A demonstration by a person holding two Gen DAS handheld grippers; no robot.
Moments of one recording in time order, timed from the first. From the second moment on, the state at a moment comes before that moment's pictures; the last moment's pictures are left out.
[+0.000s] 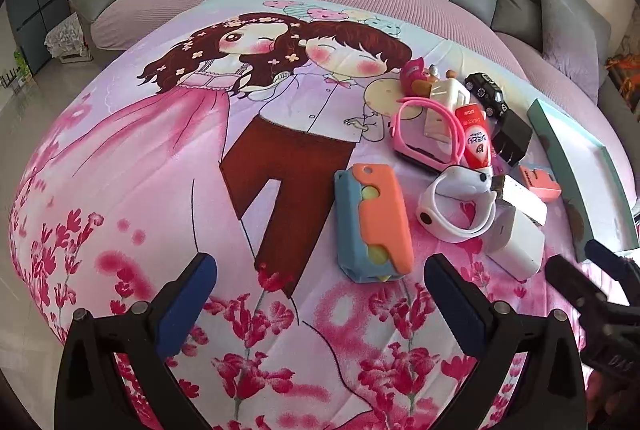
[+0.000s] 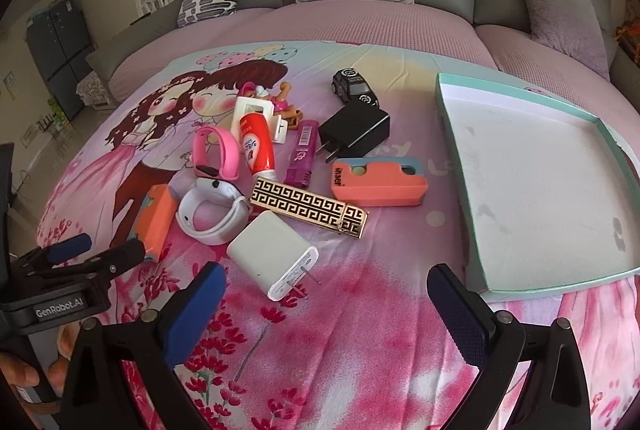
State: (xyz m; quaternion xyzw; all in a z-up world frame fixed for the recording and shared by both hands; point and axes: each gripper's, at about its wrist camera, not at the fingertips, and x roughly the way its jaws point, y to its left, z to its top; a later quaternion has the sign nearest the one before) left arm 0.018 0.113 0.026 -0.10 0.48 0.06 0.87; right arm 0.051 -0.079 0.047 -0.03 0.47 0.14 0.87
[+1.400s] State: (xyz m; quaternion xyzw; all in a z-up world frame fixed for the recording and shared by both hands) left arm 0.046 0.092 0.057 -0.05 0.45 0.04 0.89; right arm 0.059 -0.072 0.060 0.00 0.45 0.17 0.88
